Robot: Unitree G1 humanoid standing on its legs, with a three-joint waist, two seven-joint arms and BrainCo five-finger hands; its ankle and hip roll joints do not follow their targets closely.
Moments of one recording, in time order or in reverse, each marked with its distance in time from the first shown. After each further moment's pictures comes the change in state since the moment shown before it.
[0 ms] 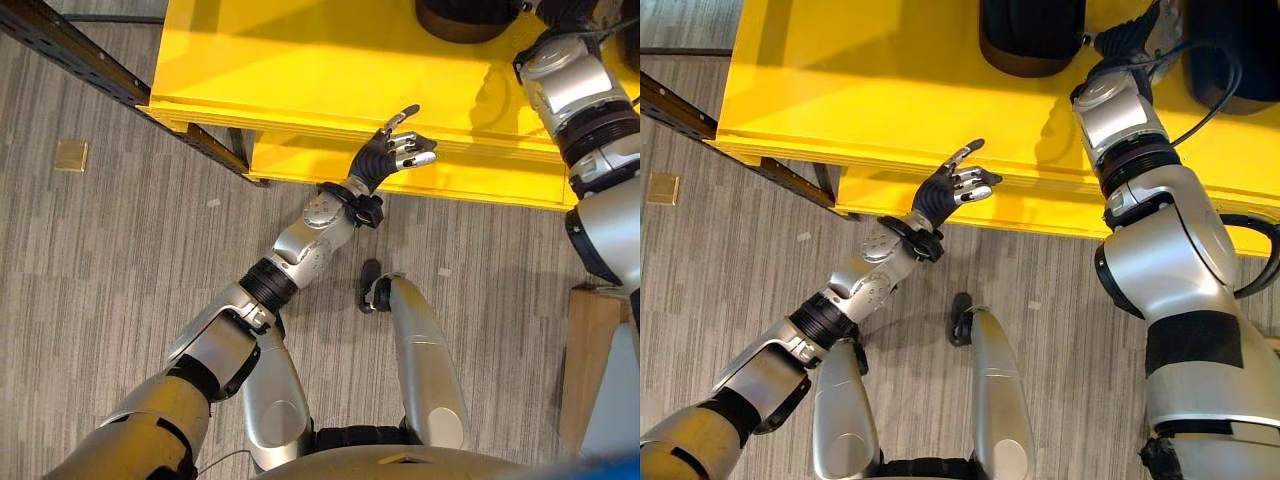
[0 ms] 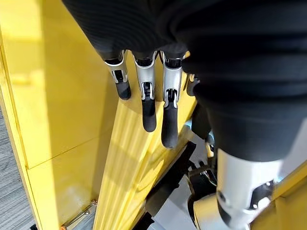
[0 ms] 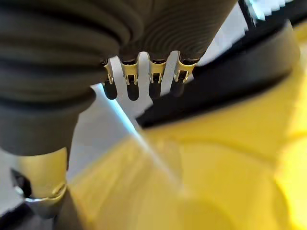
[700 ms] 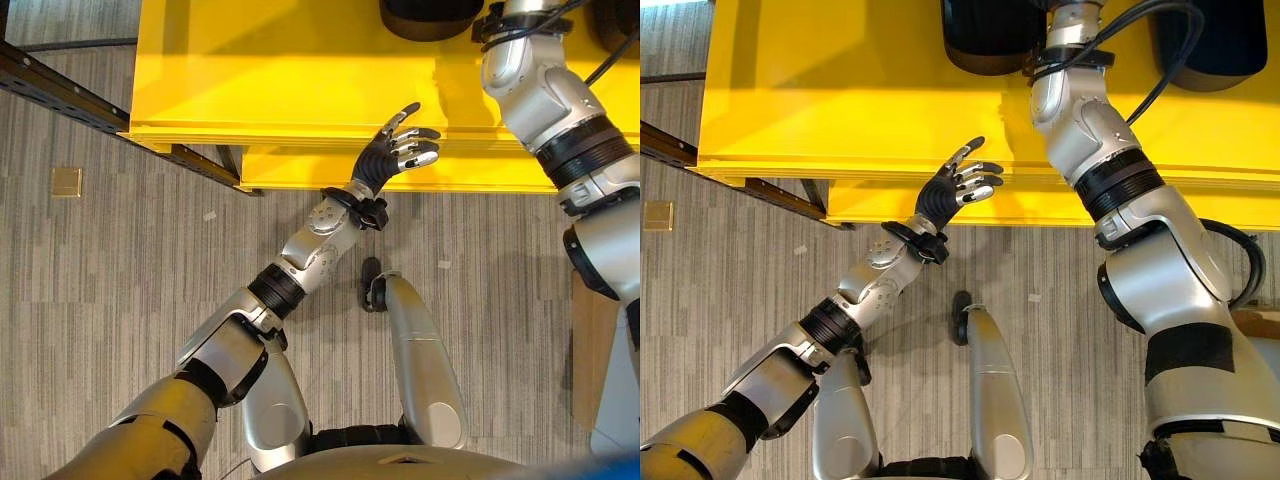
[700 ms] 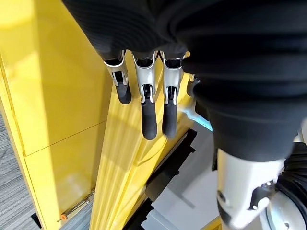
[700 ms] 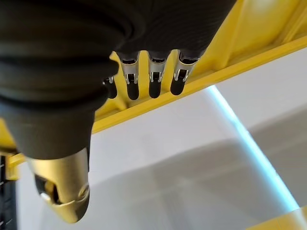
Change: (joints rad) left arm 0.029 -0.054 0.003 0.033 0.020 -0.095 -0.025; right arm 0.134 -0.042 0.026 -0.442 -0.644 -0.217 -0.034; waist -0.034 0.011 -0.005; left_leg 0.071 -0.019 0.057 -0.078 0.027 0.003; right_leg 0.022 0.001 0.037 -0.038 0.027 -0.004
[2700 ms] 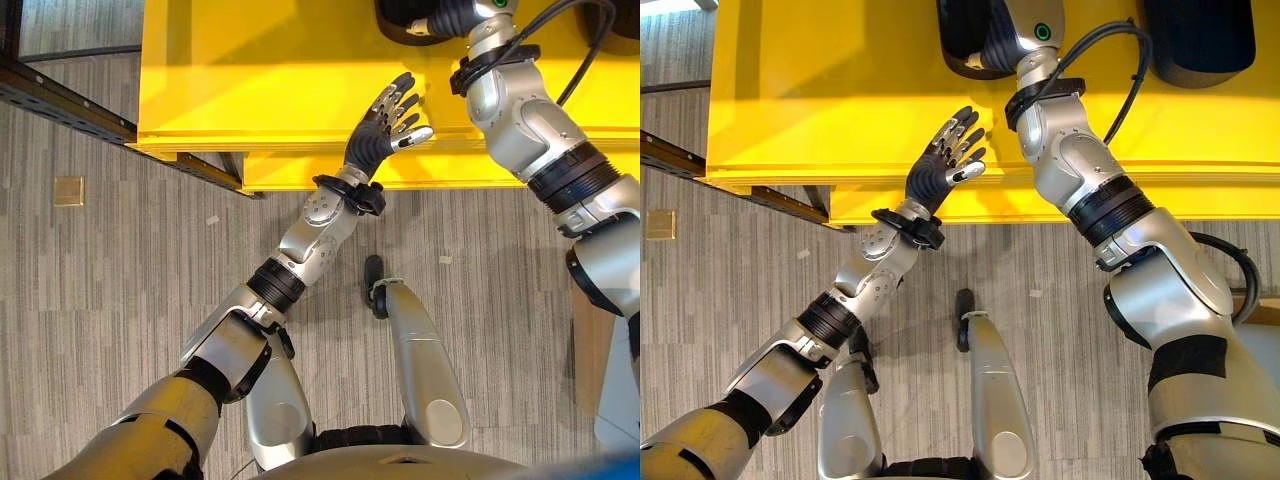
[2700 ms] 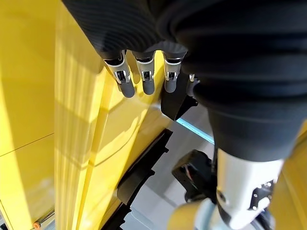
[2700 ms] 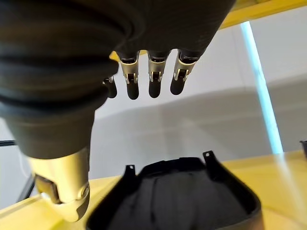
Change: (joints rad) left arm -0.022 -0.011 0.083 -0.019 0.040 -0.033 0.023; right arm 0.068 -0.009 0.062 -0.218 -0.097 0.124 0.331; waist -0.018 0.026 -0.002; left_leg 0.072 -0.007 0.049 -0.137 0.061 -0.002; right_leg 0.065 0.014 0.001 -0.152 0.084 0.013
